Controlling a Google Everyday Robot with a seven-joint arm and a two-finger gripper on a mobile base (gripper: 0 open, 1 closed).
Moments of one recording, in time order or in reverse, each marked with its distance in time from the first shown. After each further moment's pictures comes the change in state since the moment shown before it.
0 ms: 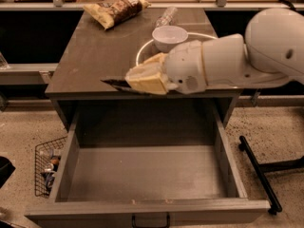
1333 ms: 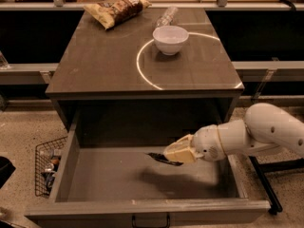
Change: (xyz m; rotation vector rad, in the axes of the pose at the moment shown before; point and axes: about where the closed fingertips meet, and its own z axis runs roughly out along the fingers) arm 0.255 0.051 -0.005 -0.136 0.151 0.437
